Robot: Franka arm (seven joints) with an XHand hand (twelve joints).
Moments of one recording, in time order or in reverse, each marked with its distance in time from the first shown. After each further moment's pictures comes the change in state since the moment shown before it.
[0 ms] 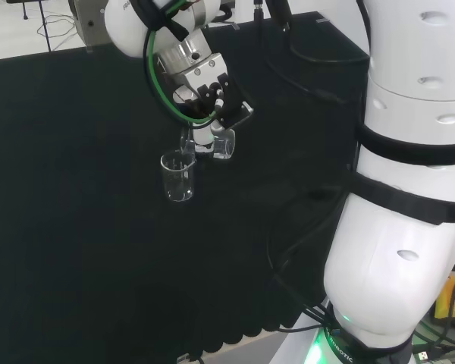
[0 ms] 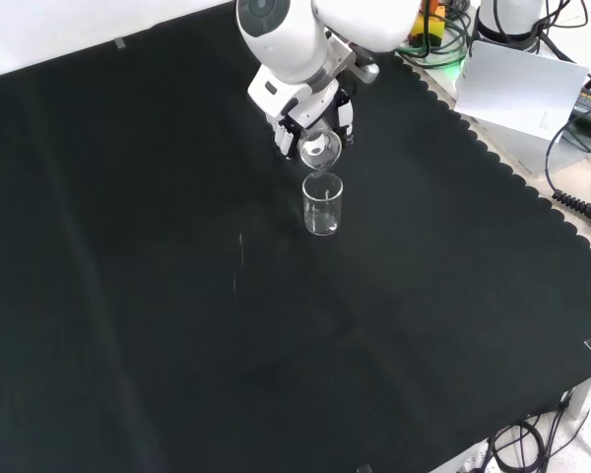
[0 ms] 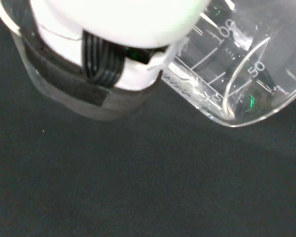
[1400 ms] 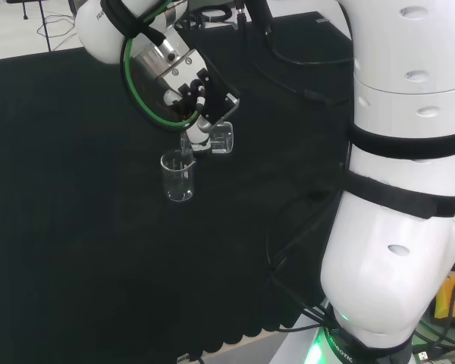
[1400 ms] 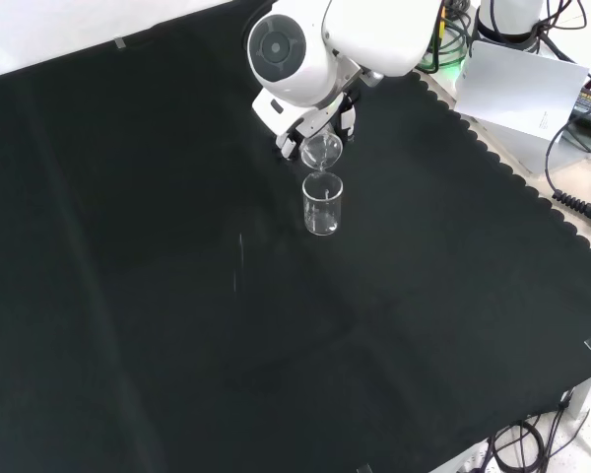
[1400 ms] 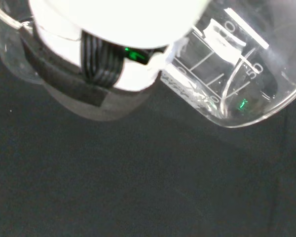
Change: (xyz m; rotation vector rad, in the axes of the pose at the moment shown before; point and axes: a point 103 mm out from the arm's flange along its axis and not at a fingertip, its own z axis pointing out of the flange) arm 0.011 -0.001 -0.015 0.078 -0.165 0.064
